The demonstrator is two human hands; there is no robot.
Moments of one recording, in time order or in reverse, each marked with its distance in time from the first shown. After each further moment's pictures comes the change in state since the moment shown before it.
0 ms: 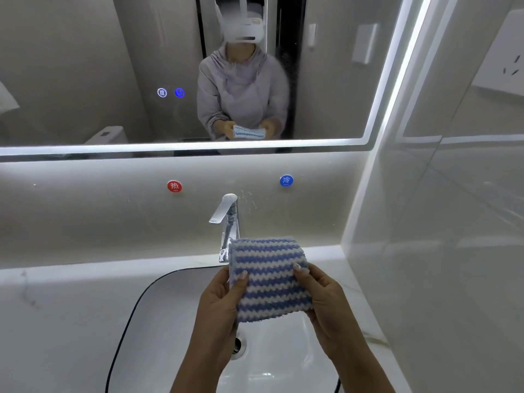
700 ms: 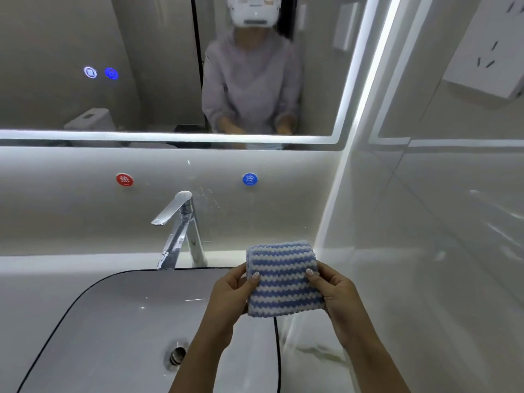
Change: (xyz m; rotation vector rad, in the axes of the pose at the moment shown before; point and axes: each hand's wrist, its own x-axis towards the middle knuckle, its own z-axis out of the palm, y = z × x) left_hand 0.067 -0.079 0.100 0.216 -0.049 -0.141; right_hand 0.078 -0.024 -0.148 -0.187 0.050 0.034
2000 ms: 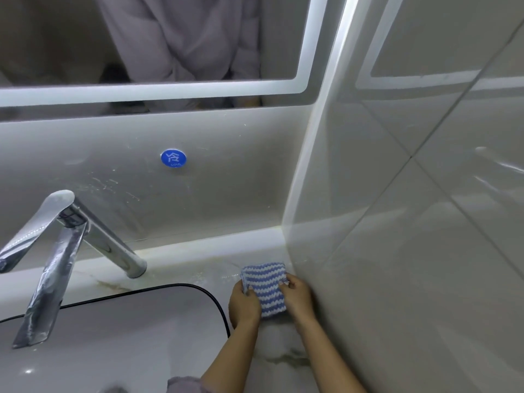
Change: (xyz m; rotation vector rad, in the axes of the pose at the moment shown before) left_hand 0.168 -0.184 0.092 0.583 0.298 -0.394; right_hand 0.160 0.174 -0.059 -0.305 0.266 0.307
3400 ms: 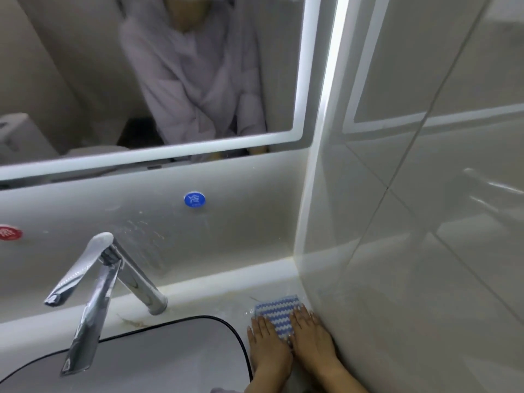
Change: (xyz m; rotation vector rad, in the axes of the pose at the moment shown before) left_hand -0.015 -0.008 -0.002 1.086 -0.257 0.268; right_hand -0.023 0.001 -0.008 -1.319 -0.197 -0.427
